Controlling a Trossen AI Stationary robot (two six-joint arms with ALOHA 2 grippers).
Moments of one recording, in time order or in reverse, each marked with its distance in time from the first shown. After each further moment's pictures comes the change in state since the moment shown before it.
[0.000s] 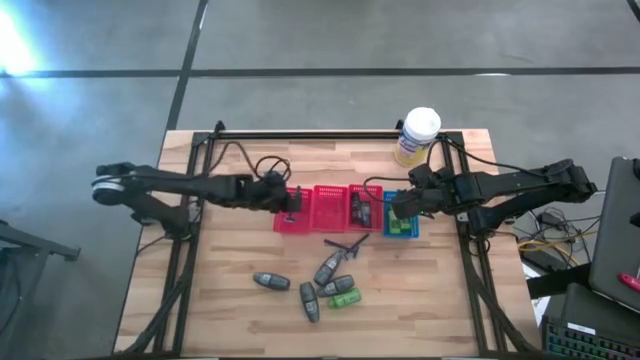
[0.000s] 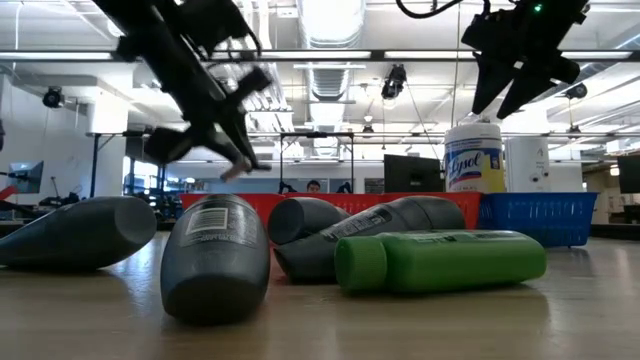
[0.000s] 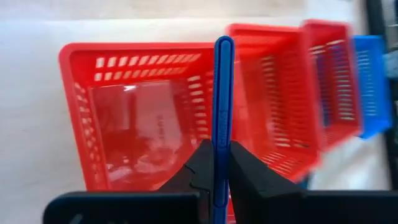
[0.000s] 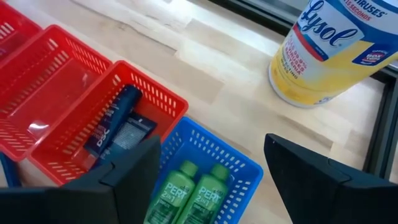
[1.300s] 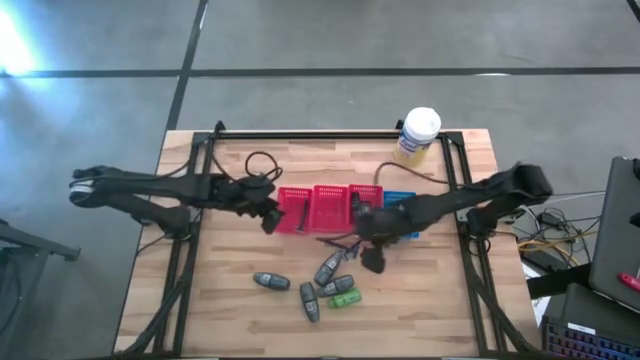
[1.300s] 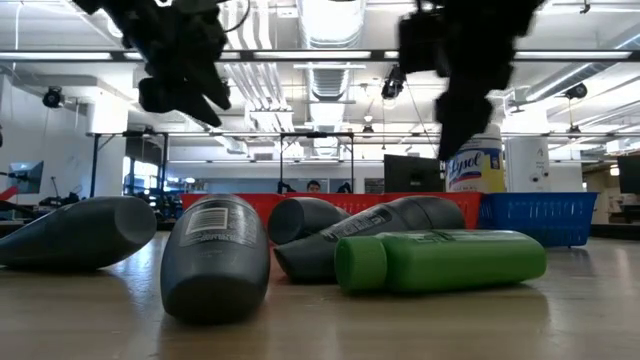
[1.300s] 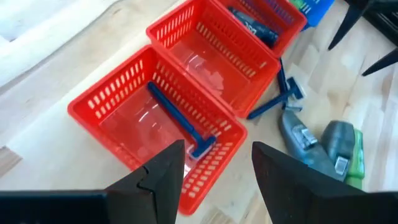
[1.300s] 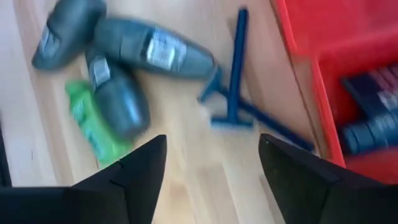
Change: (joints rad) left arm -0.106 -0.268 0.040 -0.250 0.008 0.579; right arm 0.065 0.460 0.126 0.455 -0.695 -0.498
